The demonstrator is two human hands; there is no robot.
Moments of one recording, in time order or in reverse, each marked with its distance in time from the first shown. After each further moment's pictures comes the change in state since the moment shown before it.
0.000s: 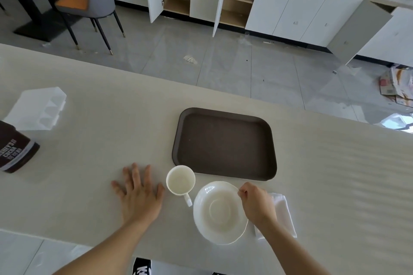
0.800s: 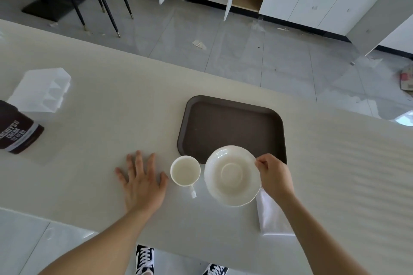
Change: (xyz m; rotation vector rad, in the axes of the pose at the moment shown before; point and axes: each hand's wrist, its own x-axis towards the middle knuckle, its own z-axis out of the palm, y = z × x) left_hand 0.000 -0.002 0.005 -0.035 0.088 -0.002; right_hand 0.044 -0.001 -0.037 0.238 0.140 -0.029
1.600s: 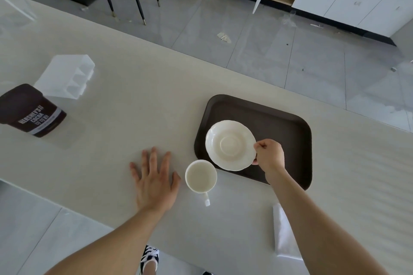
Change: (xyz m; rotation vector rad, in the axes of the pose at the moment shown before) left_hand 0.000 0.002 -0.004 -0.008 0.012 -0.029; right_hand 0.083 -0.051 0.060 0.230 -0.060 0.247
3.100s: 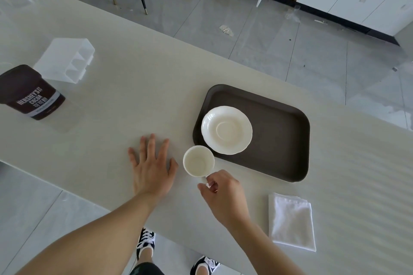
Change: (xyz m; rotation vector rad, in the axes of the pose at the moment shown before) left_hand -0.001 0.000 -0.002 -0.002 -0.012 -0.005; right_hand -0.161 0.017 0.035 -0.178 -0.270 -0.479
